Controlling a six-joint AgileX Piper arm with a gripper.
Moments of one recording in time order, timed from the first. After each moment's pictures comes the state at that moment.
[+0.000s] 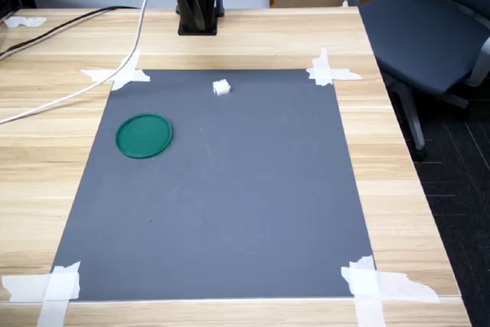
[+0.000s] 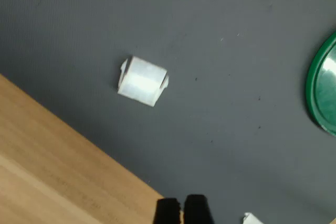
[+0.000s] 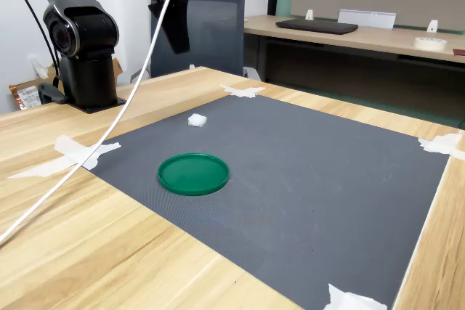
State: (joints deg) arm 11.2 54.1 -40.2 0.9 57.3 -37.4
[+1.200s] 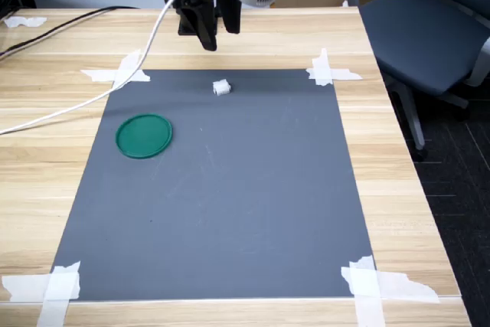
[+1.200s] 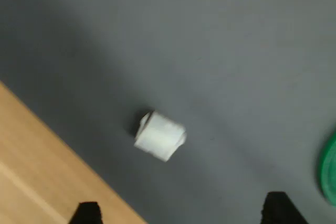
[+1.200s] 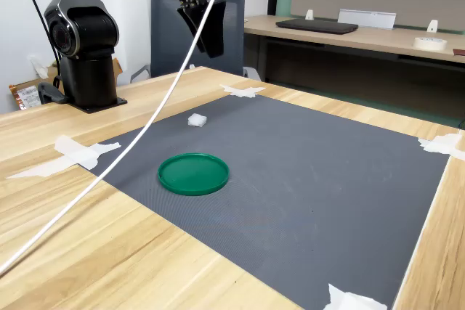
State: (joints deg) arm 11.2 66.2 -47.3 7.6 58.6 -47.4
